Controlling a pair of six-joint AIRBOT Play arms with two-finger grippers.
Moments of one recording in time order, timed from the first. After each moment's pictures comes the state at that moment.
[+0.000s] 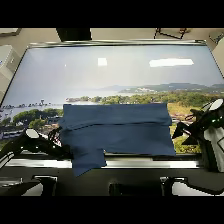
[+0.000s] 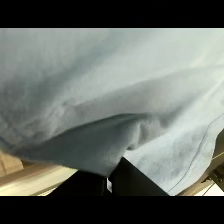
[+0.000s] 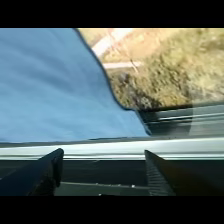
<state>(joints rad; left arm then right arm) 0.07 -1.19 0.43 0.95 -1.26 -1.30 -0.41 -1.42 1.00 -1.35 1.61 1.54</state>
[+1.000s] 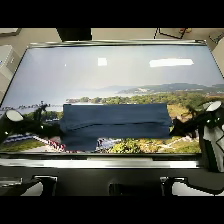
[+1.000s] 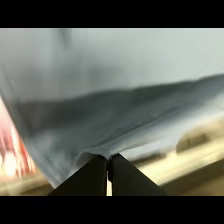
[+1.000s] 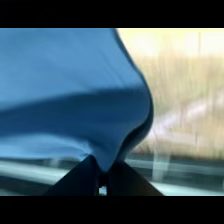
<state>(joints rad) 0.16 -1.19 0.81 0.99 -1.29 -1.32 -0.40 -1.43 1.05 -1.18 1.48 1.47</state>
